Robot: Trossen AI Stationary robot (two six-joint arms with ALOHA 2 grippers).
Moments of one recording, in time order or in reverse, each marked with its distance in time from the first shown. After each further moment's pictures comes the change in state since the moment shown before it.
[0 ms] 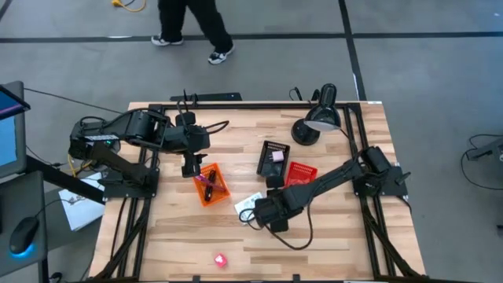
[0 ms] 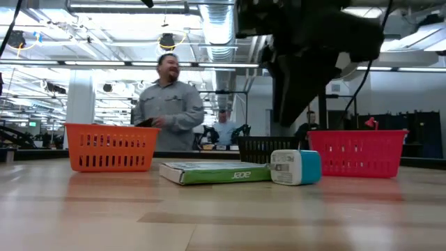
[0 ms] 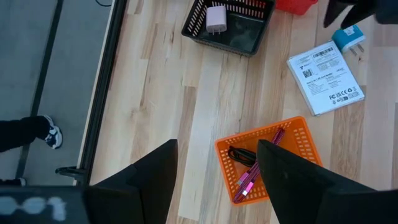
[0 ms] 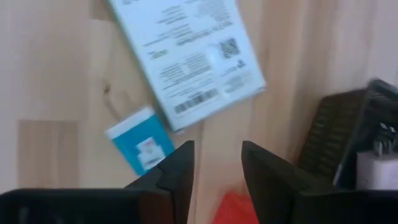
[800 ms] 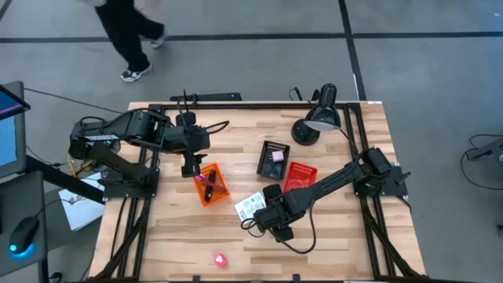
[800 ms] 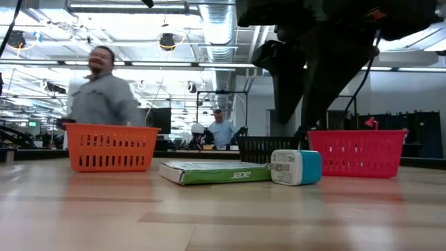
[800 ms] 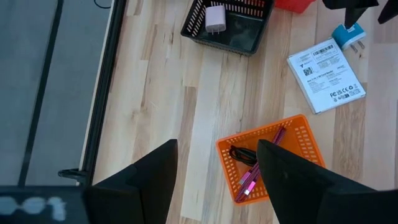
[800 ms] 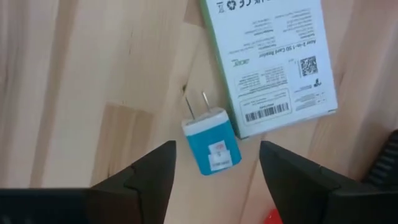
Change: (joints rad) left arm 0.000 0.000 0.000 0.000 0.000 0.019; right arm 0.022 0.000 -0.006 0.062 -0.162 -0.092
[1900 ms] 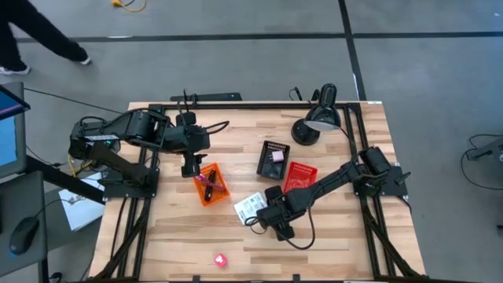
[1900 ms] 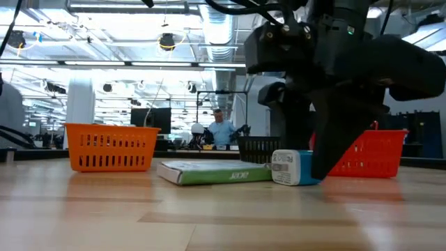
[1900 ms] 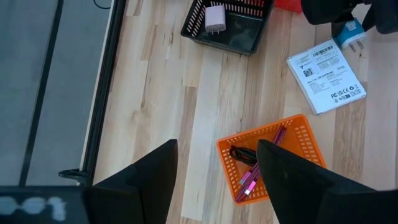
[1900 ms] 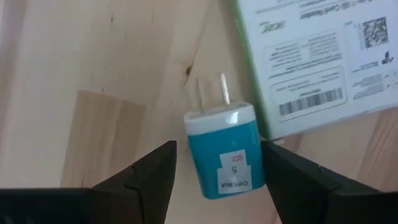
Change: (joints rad) left arm 0.000 0.000 0.000 0.000 0.000 0.004; right arm -0.023 0.002 -0.193 0.221 -0.050 -0.025
